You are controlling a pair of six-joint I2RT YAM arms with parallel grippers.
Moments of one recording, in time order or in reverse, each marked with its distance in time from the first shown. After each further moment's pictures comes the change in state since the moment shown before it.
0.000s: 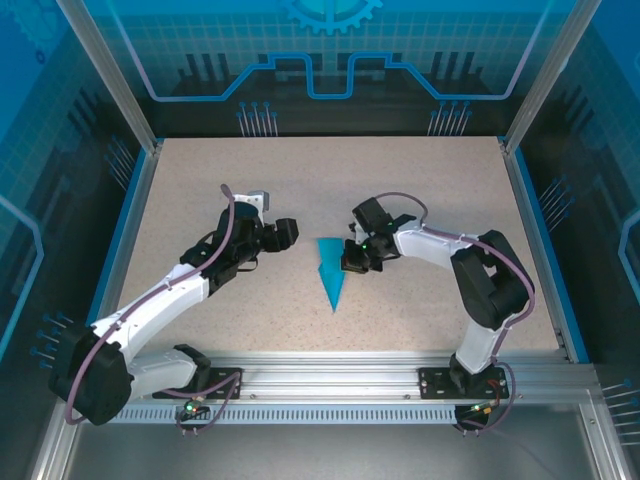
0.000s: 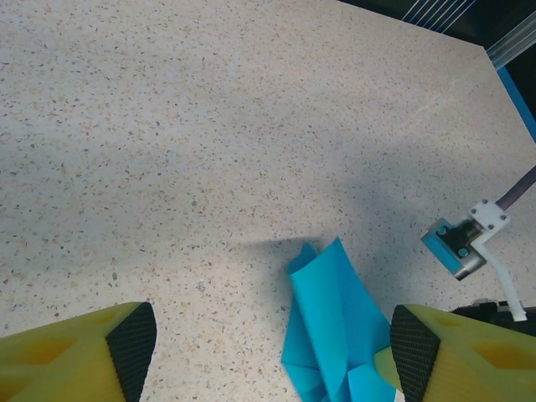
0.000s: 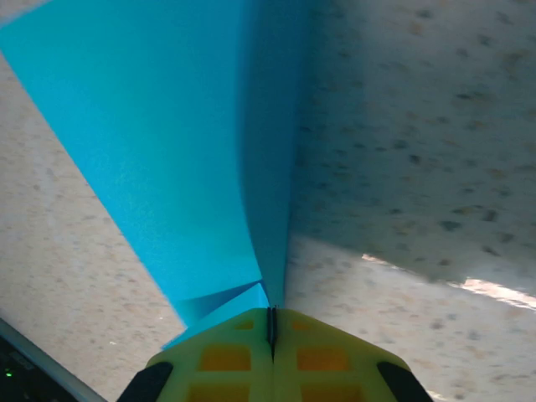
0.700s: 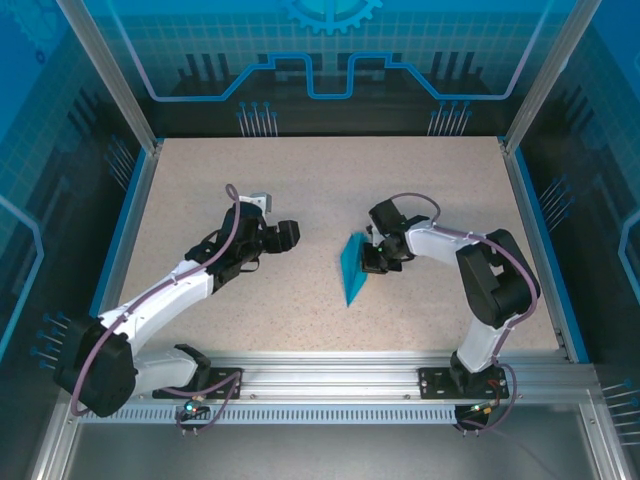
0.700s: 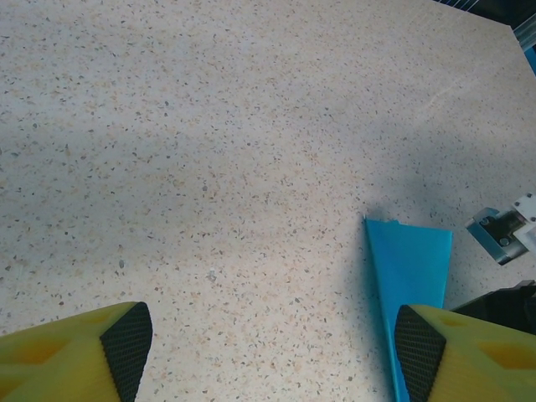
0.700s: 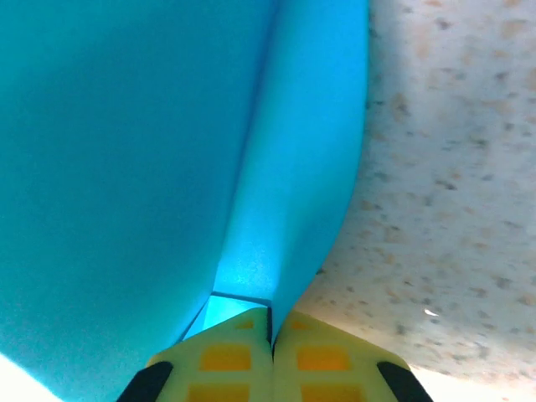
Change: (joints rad) left arm 0.002 0.045 0.000 -0.003 -0.002 -0.001; right arm -0.092 -0.010 -0.049 -0.055 0.132 -0.146
